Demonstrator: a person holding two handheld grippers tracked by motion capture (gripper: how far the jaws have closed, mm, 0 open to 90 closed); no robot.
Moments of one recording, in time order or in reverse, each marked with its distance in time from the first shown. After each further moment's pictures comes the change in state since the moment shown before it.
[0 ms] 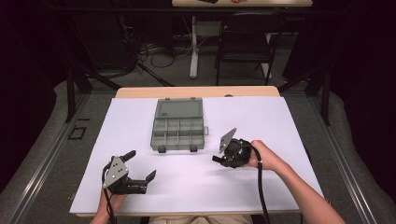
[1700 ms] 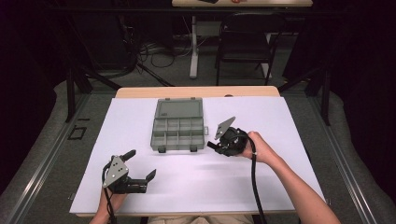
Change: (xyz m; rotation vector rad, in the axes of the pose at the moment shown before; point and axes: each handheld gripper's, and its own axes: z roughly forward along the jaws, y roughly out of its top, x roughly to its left) left arm 0.001 0.000 0.002 -0.002 0.003 -0.006; right arm -0.019 0.024 -0.012 -0.083 -0.098 0.068
